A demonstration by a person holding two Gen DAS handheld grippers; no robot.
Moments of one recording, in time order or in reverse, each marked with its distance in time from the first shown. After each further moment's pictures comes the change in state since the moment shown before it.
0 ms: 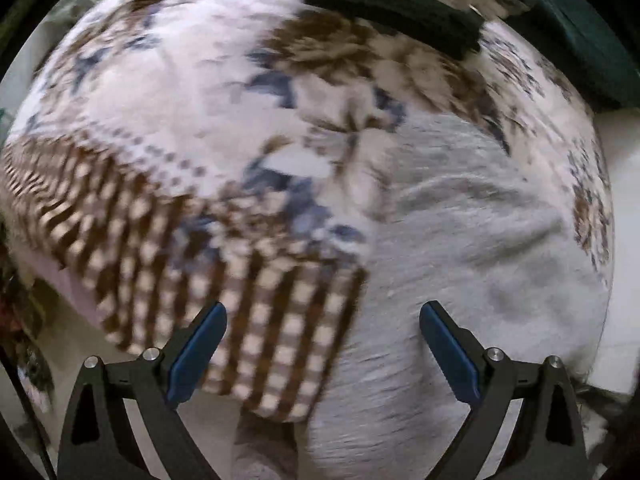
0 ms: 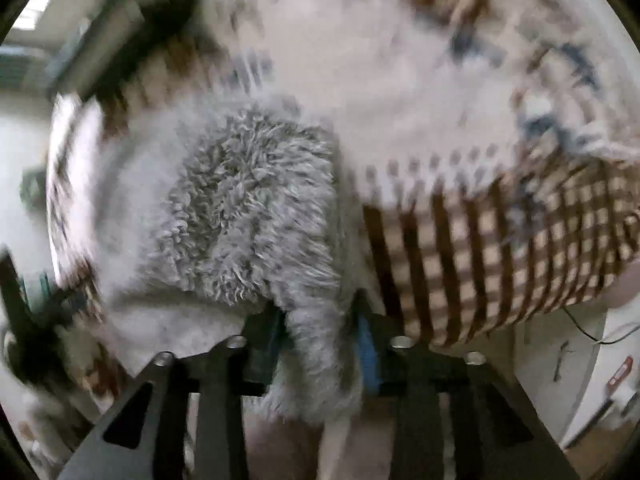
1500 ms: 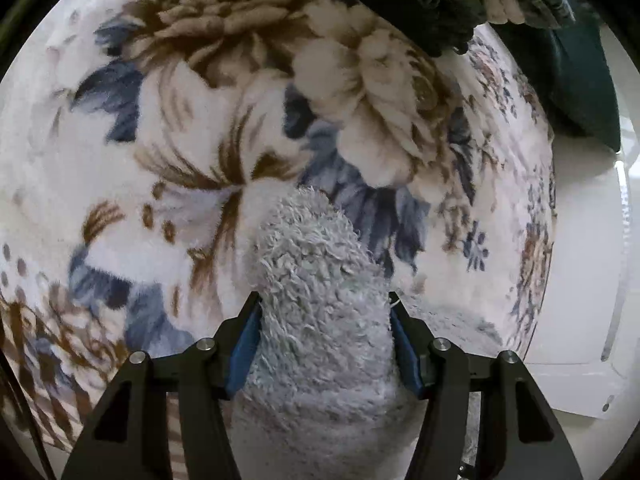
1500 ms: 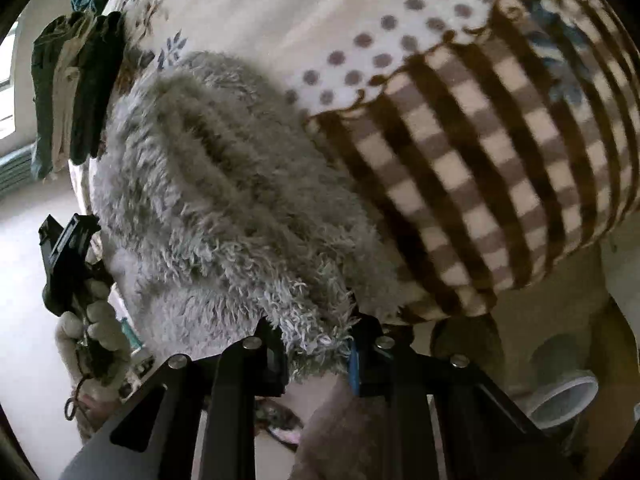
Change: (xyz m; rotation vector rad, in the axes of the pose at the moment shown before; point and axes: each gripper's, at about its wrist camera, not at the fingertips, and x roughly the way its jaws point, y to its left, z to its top) left arm 0.082 -0.009 0.094 -0.066 0.127 -0.334; right arm 0.068 -0.064 -0.013 0.269 0.088 0.314
